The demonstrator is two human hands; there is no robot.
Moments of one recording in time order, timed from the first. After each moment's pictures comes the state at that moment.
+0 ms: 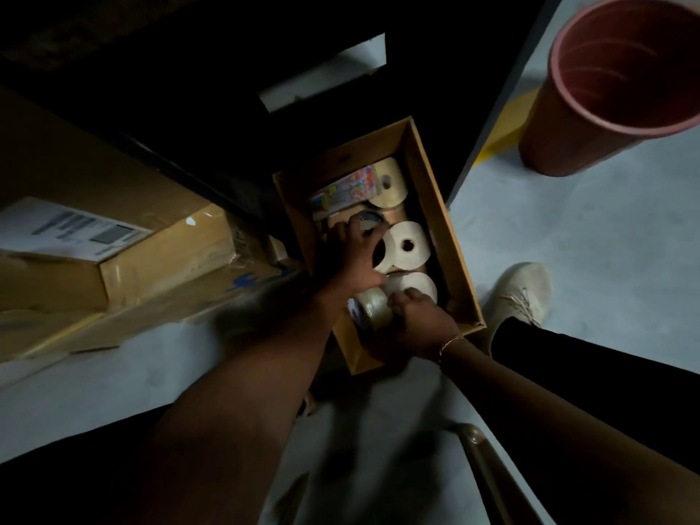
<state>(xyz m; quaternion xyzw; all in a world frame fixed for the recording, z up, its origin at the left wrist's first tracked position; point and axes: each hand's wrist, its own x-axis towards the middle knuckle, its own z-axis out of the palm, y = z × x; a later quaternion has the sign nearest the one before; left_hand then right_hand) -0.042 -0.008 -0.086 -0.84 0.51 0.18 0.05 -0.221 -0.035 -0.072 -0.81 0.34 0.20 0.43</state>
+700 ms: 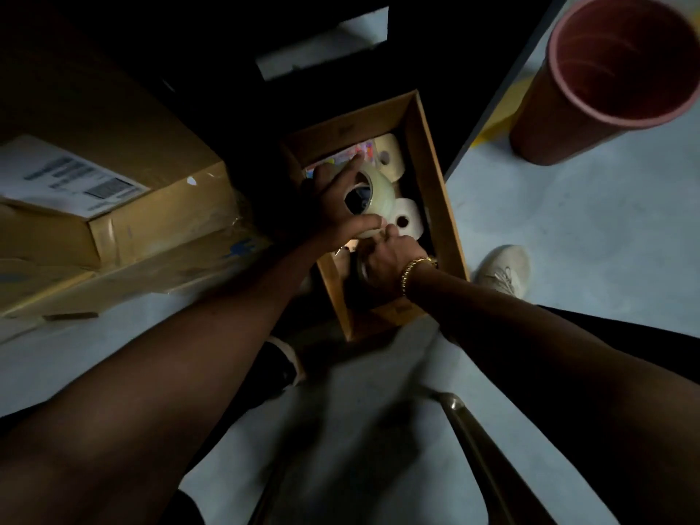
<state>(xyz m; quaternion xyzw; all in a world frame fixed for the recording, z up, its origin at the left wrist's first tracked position) -0.024 0.011 -0.010 -0.84 0.39 0.24 -0.28 -0.157 -0.048 -0.061 -0.95 0.16 0.26 0.05</state>
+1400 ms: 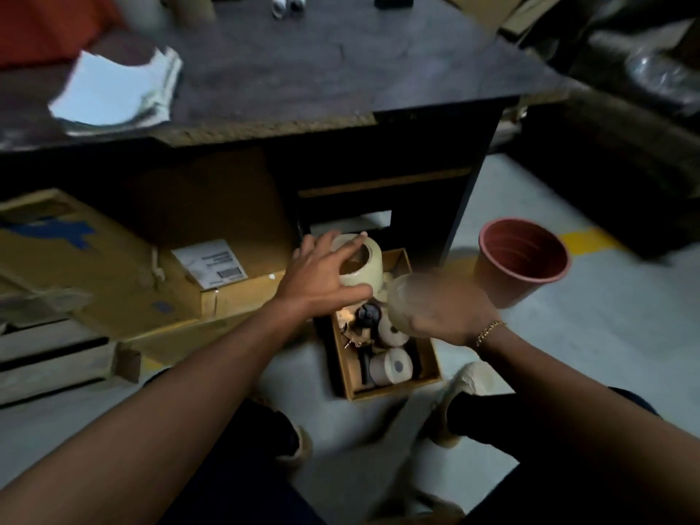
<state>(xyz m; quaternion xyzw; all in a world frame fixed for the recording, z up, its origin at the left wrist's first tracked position) -0.070 0.121 0.237 -0.84 0.51 0.04 -0.15 -0.268 -0.053 0.192 -0.97 0.23 -0.01 0.05</state>
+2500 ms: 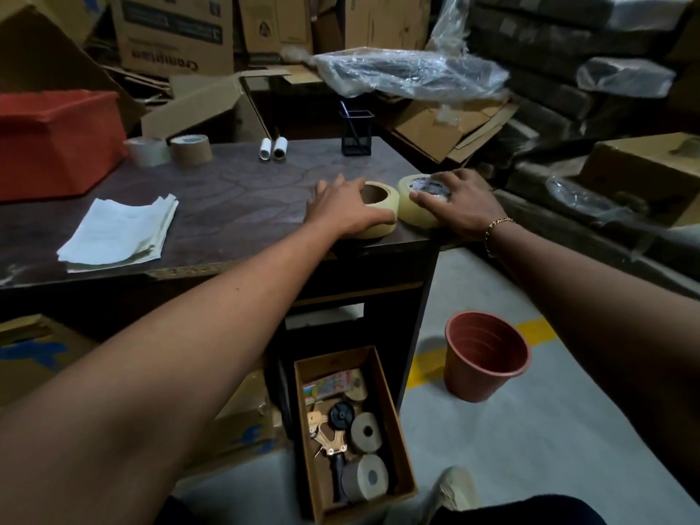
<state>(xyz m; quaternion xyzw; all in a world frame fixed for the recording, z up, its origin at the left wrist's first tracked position) -0.046 -0.036 0.464 -0.86 0.44 -0.03 -0.25 -0.193 -0.204 0.458 -0.91 0.35 -0.21 0.10</state>
